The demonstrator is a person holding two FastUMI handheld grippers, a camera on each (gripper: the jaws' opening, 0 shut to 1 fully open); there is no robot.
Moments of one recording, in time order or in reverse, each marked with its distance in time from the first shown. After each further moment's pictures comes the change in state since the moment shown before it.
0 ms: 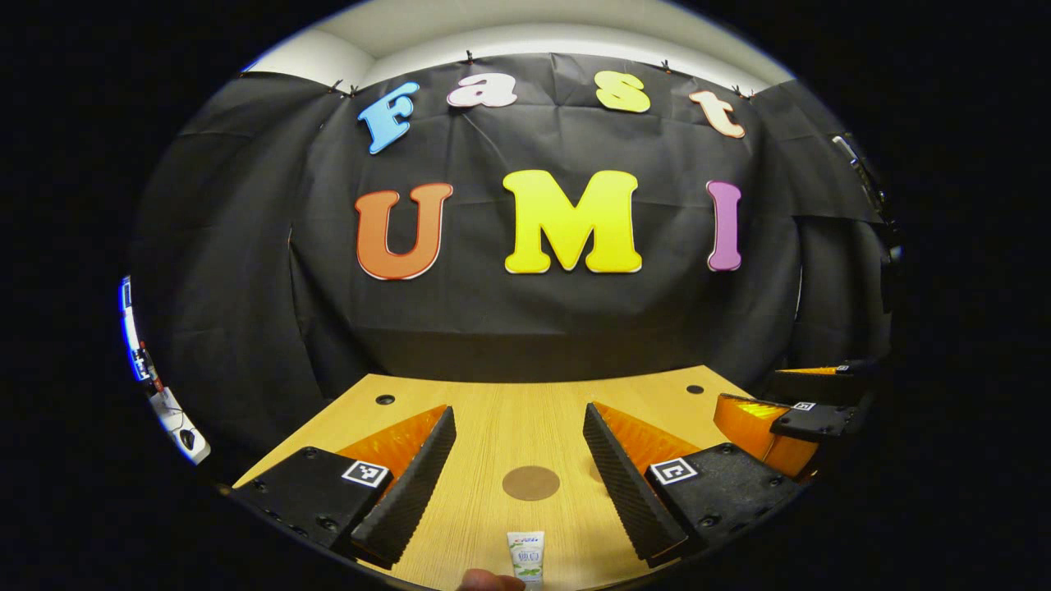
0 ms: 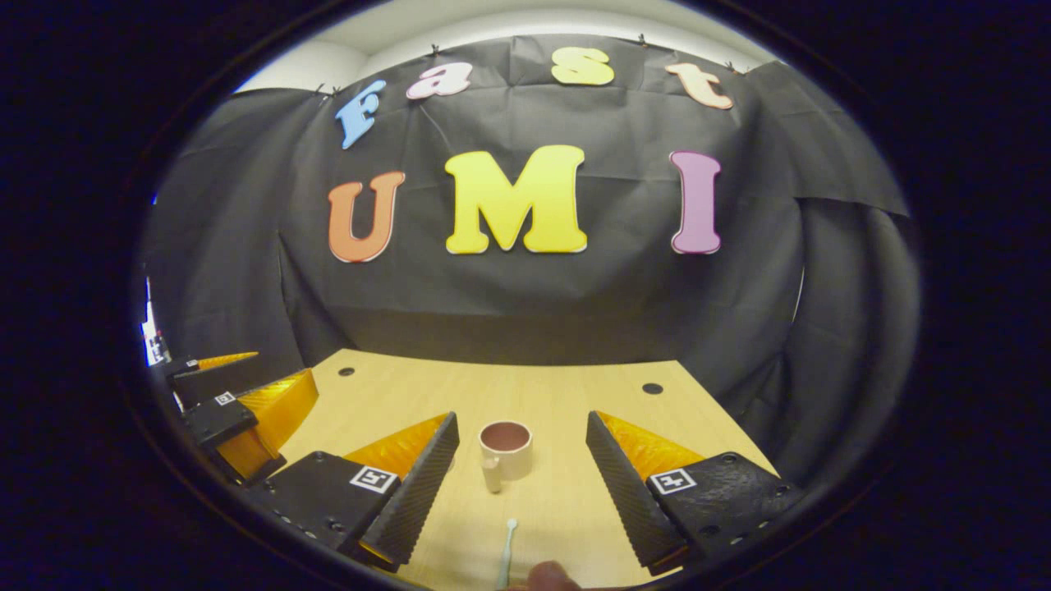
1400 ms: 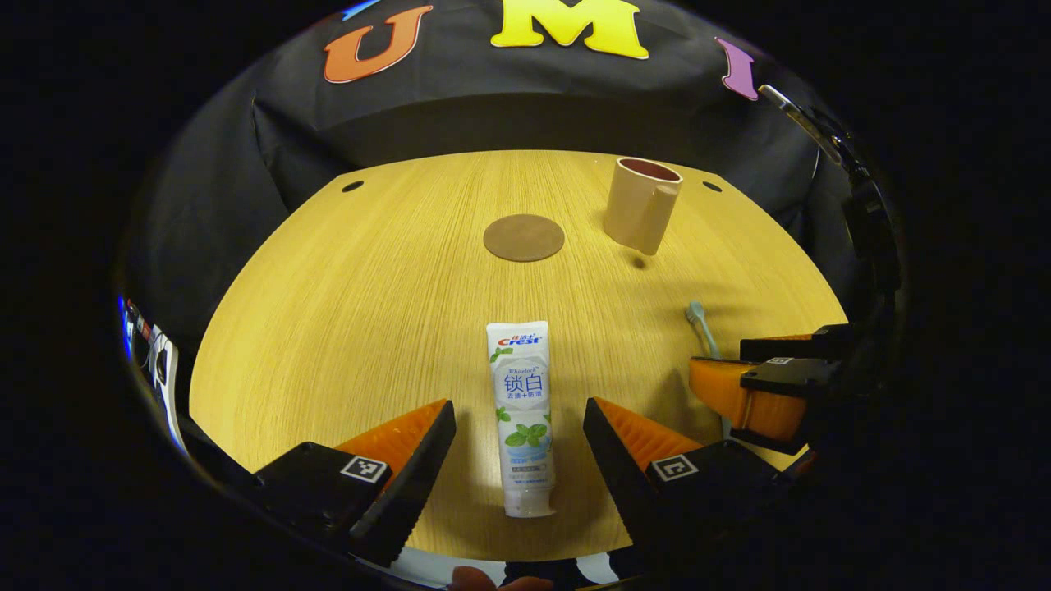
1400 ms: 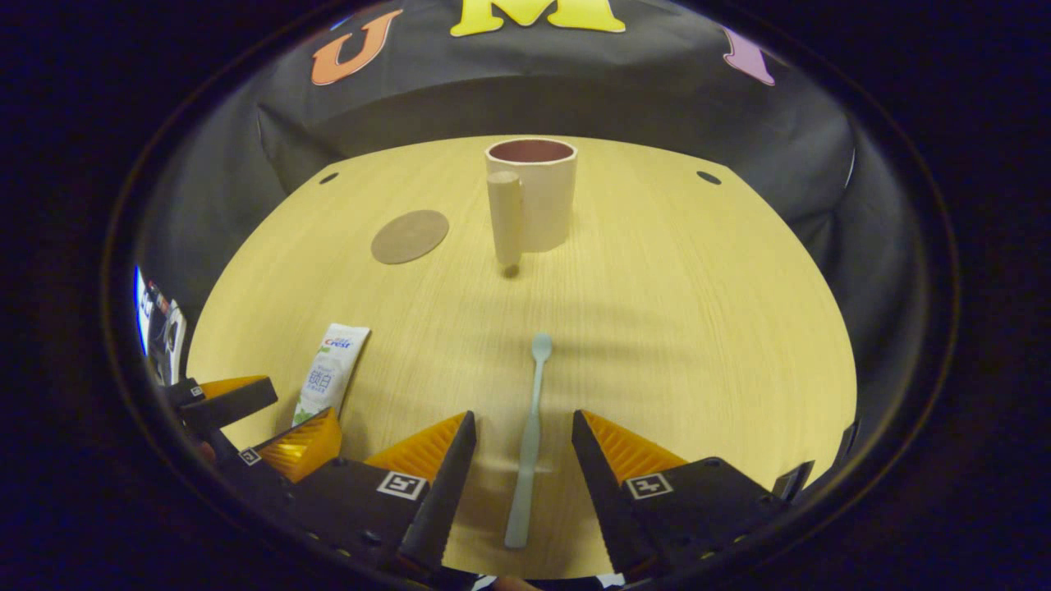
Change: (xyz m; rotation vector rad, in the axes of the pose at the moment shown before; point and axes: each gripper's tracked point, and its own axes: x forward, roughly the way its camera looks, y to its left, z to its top) left arm -0.039 -0.015 -0.254 -0.015 0.707 -0.044; right arm 0.028 0.012 -0.252 -0.023 0.698 0.000
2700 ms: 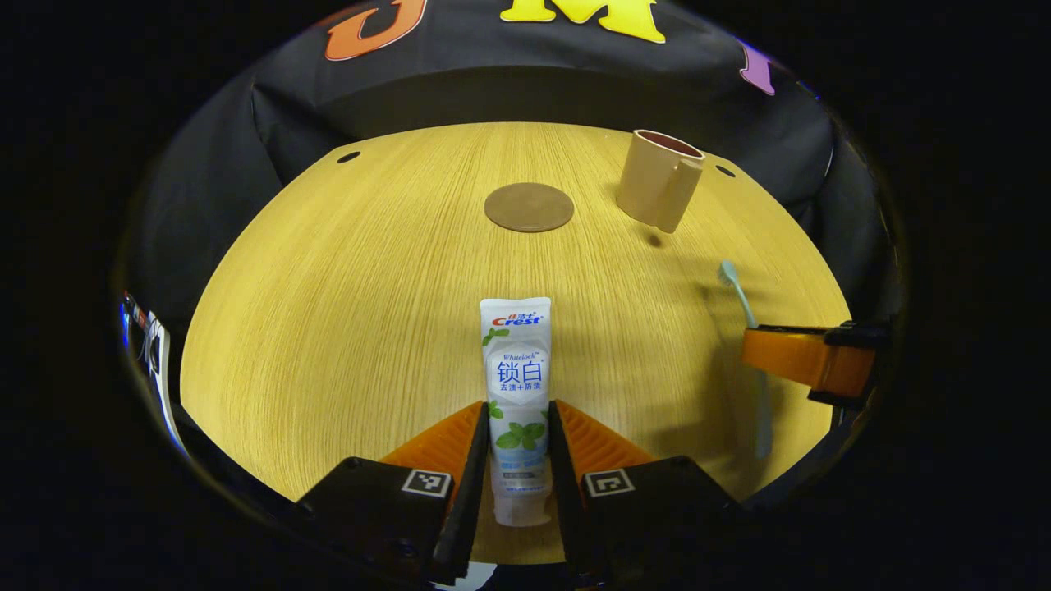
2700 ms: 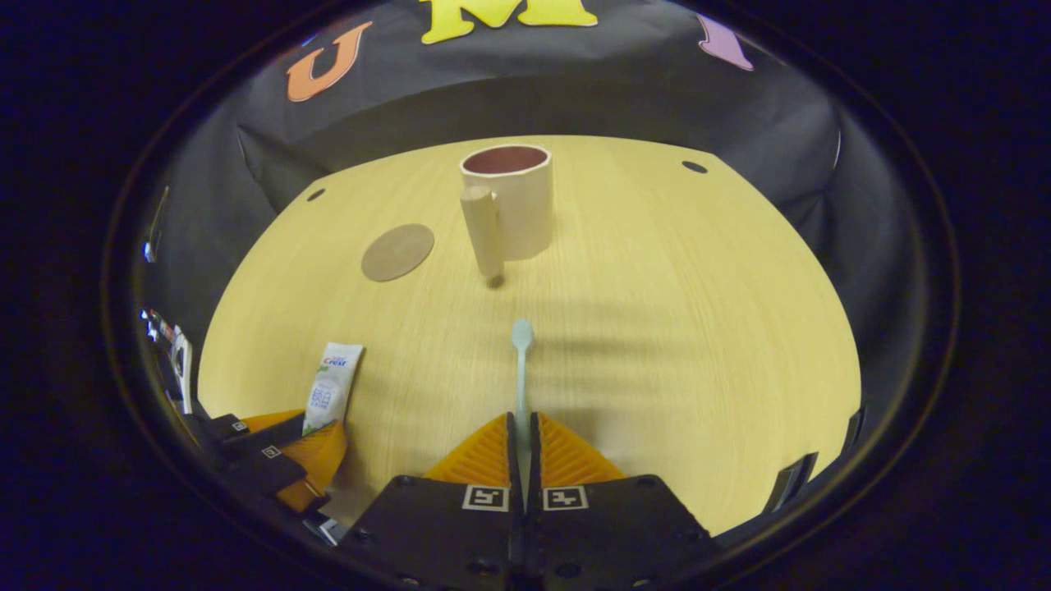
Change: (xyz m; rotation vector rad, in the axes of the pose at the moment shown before) left arm 0.006 0.009 -0.004 -0.035 0.090 0.004; right arm -0.014 -0.012 0.022 0.074 -0.020 0.011
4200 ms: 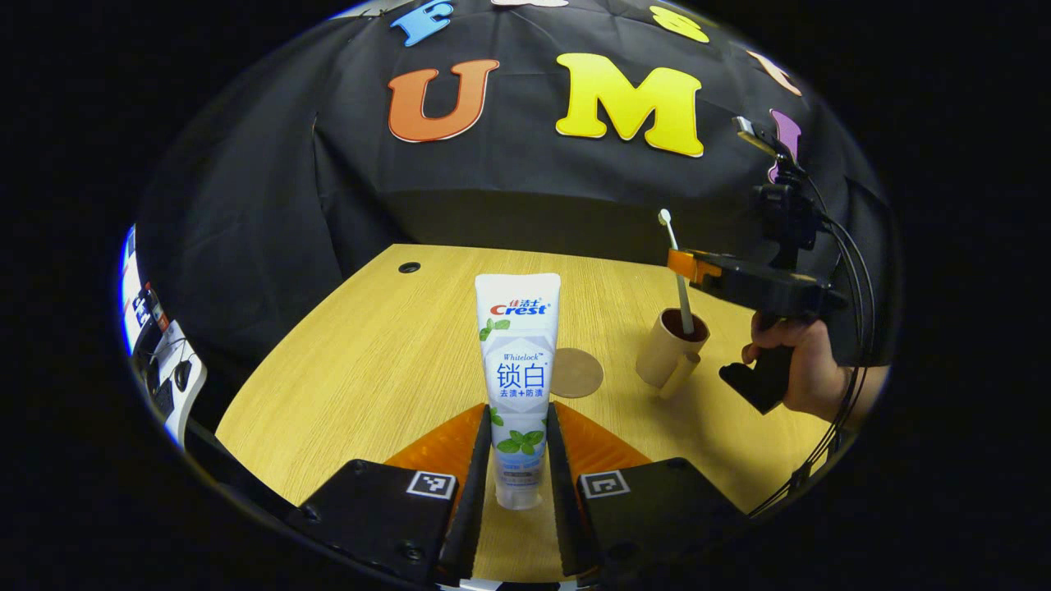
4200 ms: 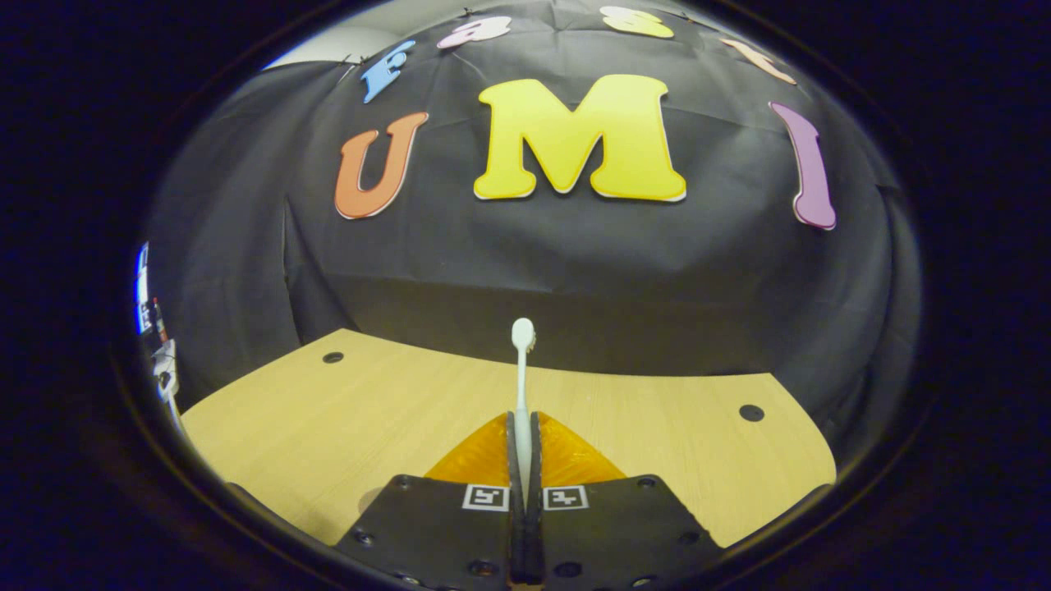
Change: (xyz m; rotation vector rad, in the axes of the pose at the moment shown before) left arm -0.093 0.046 0.133 -0.076 -0.389 0.076; right arm 0.036 0.055 0.284 -0.176 -0.663 0.131
